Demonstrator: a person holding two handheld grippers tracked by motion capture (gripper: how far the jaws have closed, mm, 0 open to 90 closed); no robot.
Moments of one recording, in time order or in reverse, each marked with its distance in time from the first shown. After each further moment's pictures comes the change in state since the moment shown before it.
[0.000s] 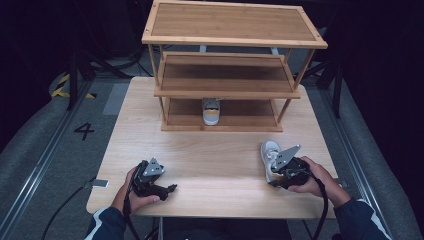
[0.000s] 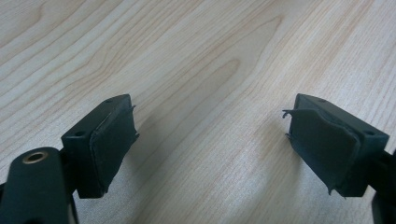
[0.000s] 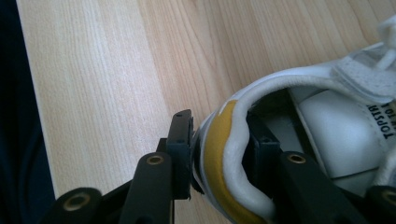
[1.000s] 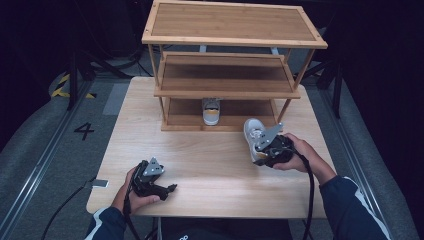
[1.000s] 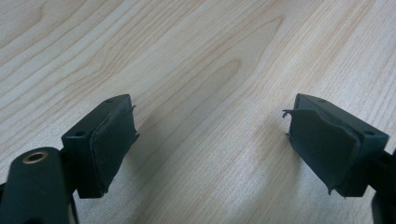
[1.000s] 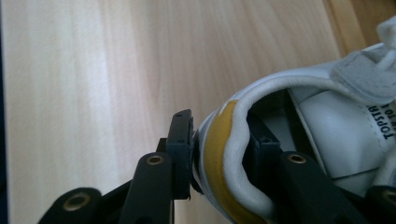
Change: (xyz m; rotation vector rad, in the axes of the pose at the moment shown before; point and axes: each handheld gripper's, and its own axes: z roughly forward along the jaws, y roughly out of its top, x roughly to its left) left arm 0.000 0.000 0.000 0.000 0.002 -0.001; right arm -0.031 0.077 -0.010 -0.026 -0.044 -0.147
